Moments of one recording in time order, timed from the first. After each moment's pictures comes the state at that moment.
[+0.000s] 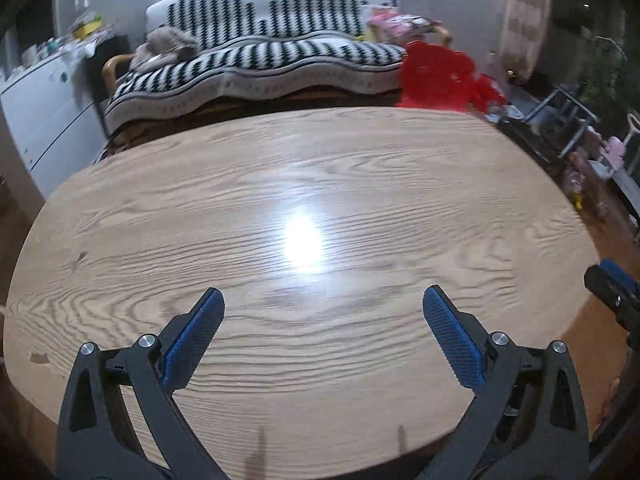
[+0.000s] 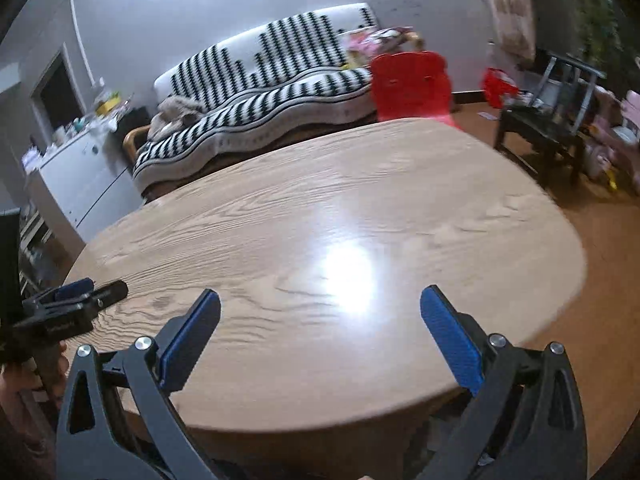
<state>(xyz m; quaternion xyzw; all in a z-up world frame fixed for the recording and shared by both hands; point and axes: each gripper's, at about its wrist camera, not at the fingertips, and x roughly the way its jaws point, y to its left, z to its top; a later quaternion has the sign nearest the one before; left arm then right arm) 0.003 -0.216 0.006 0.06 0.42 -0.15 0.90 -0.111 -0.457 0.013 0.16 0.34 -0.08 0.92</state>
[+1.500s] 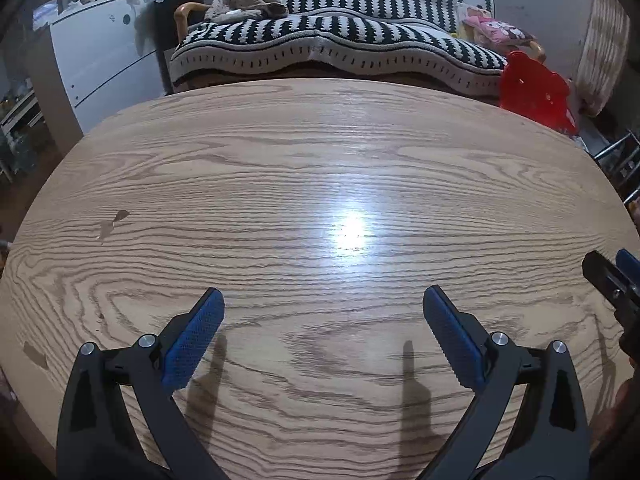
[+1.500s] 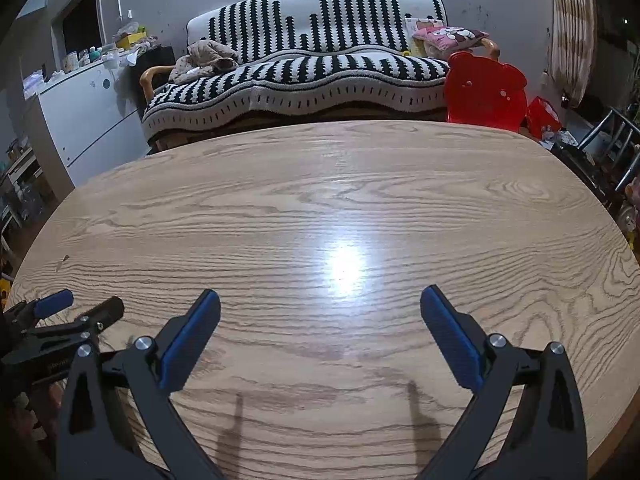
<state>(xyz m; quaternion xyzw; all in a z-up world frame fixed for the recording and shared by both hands) 0.097 -0.108 -0.062 0.01 0.44 -0.04 0.90 0.060 -0.324 -0.037 0.07 0.39 -0.06 0.92</state>
